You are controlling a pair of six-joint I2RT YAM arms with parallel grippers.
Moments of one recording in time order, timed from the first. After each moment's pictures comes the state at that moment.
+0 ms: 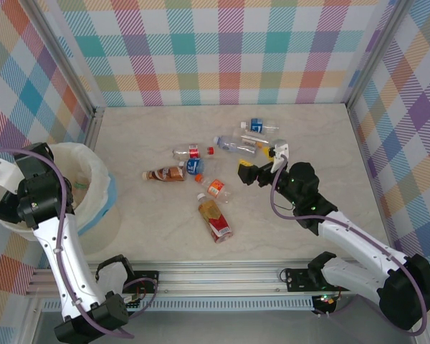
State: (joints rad) left arm 0.47 0.90 1.27 -0.94 -0.78 -0.48; right arm 0.59 0.98 0.60 0.30 -0.07 0.23
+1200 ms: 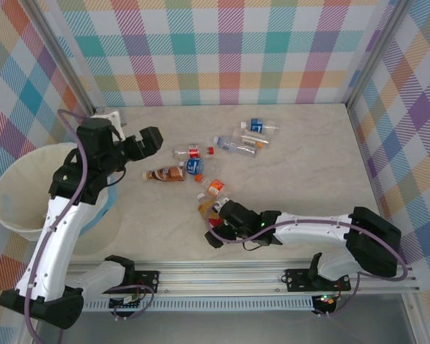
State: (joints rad) left arm -0.29 1.06 1.38 -0.81 0.06 -0.50; right arm 1.17 1.41 0.70 -0.21 0.13 0.43
